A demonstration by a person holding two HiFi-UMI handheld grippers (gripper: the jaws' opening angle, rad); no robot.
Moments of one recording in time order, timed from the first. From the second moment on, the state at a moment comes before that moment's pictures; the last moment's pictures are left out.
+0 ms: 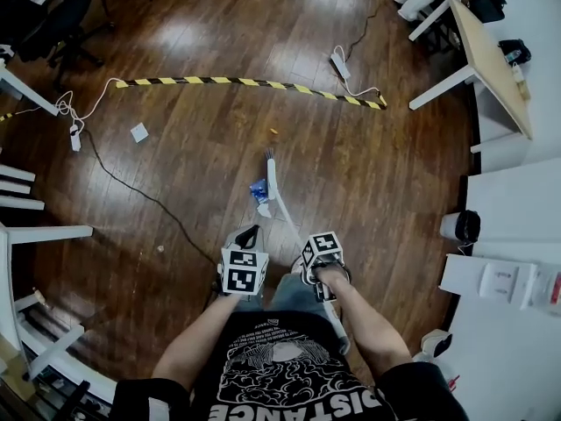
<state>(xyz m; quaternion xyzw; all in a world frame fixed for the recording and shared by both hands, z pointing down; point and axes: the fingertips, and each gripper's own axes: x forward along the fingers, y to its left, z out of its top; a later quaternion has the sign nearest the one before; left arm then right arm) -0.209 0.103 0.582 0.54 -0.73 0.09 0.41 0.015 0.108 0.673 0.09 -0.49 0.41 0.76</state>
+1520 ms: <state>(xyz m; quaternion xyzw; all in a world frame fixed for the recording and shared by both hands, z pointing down) -0.599 0.242 0.568 0.27 -0.85 0.07 0.44 -0.468 0.181 0.691 -0.18 -0.52 0.27 0.79</state>
